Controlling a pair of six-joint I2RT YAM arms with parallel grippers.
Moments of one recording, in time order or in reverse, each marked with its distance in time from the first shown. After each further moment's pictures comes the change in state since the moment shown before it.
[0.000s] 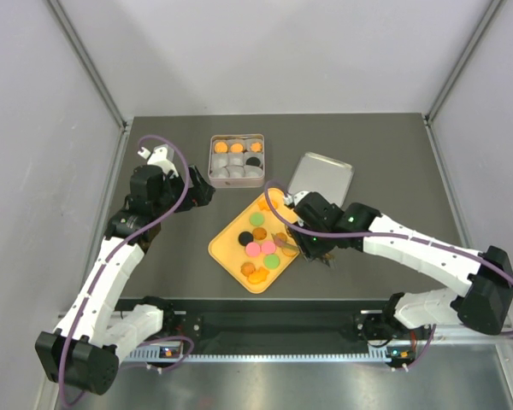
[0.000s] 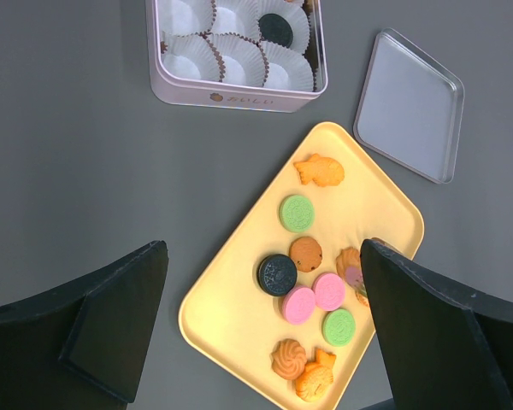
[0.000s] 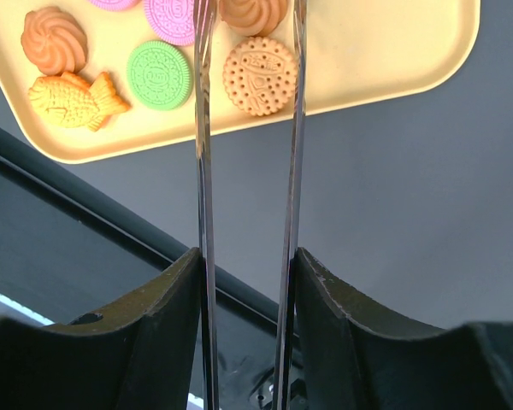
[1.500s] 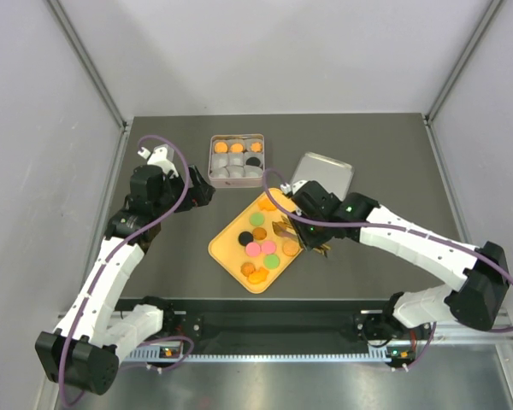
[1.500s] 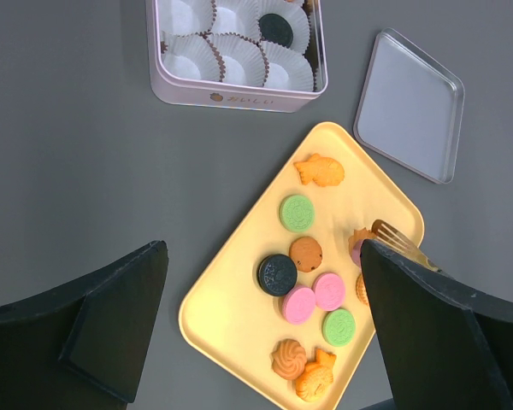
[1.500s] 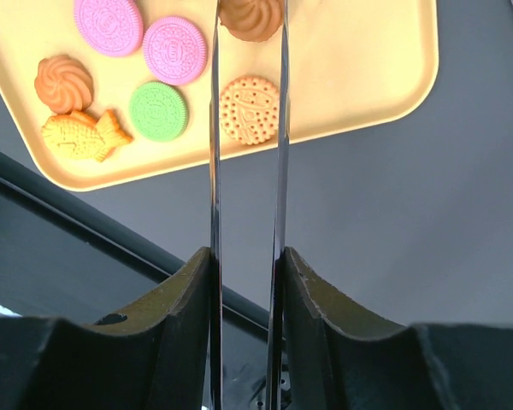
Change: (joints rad) left arm 0.000 0.000 0.000 0.000 0.000 0.000; right arm -0.034 0.051 0.095 -0.025 0.017 -0.013
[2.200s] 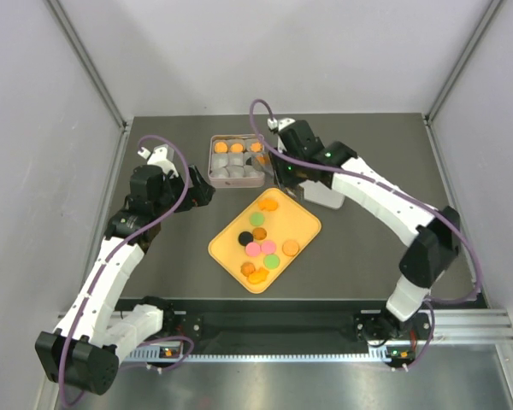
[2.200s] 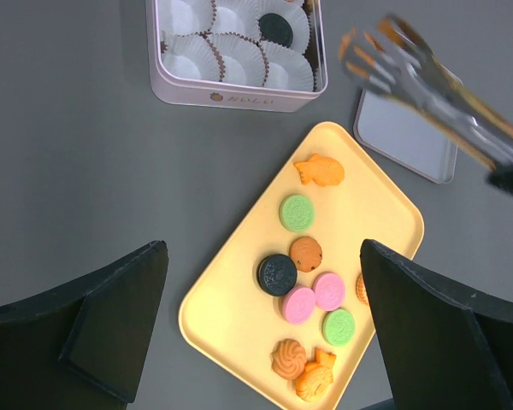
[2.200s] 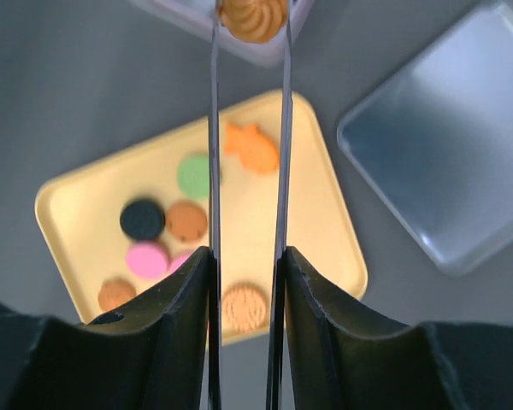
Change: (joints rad) left arm 0.000 0.000 0.000 0.000 0.000 0.000; right arm -0.168 0.324 0.457 0.113 -0.011 -0.061
